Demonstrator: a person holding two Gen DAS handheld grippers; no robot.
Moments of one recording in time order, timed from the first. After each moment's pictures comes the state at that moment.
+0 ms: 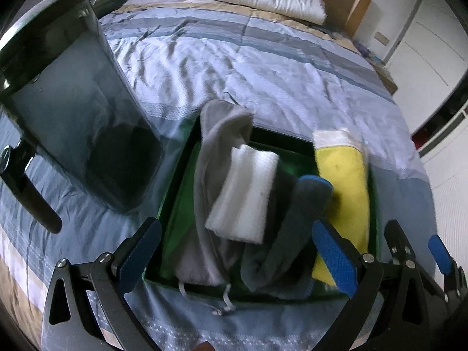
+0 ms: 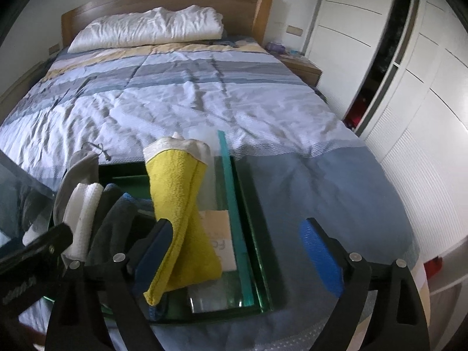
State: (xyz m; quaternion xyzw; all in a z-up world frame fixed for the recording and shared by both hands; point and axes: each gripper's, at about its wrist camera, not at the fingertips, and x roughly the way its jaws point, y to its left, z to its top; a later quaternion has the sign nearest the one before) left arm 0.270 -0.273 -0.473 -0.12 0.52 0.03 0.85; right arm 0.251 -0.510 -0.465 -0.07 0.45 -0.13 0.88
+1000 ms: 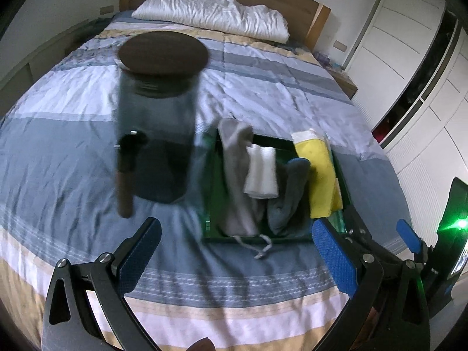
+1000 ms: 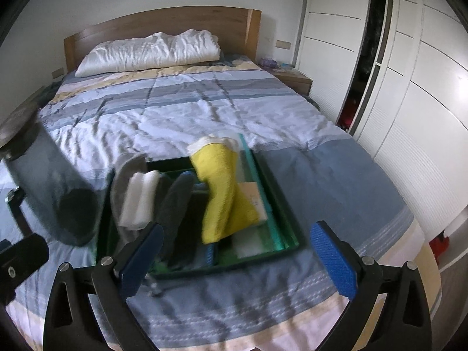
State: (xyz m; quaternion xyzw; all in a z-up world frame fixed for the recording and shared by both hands) left arm 0.172 -0.190 -0.401 -0.11 0.47 -0.05 0.88; right arm 0.147 -0.435 -0.430 -0.04 0.41 -0.14 0.90
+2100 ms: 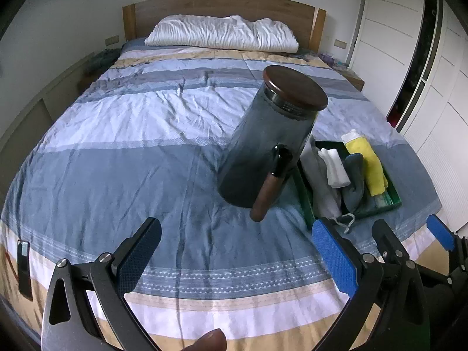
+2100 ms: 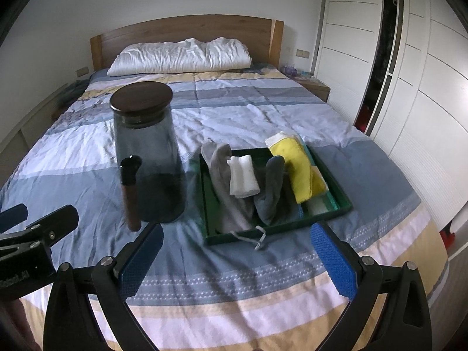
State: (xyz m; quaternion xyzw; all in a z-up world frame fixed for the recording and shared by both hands) left arm 0.132 -0.057 -0.387 -0.02 0.44 -0.04 0.90; right arm 0.068 -0.277 -0.402 -0.04 0.40 -0.11 0.91
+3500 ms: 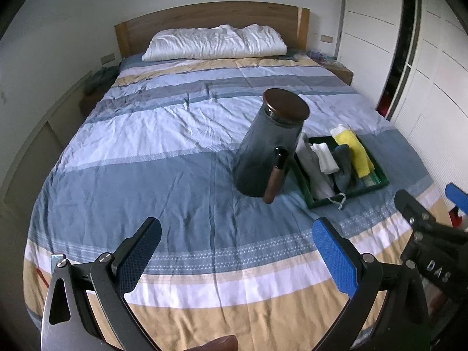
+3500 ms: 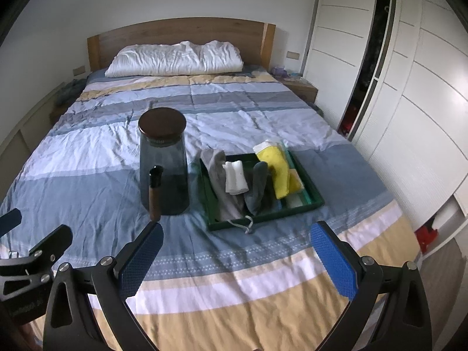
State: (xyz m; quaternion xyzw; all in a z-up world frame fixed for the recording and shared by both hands) left arm 0.070 -0.027 -0.317 0.03 0.43 -0.06 0.90; right arm 0.009 -0.237 -0.306 -0.05 0.41 -0.14 0.90
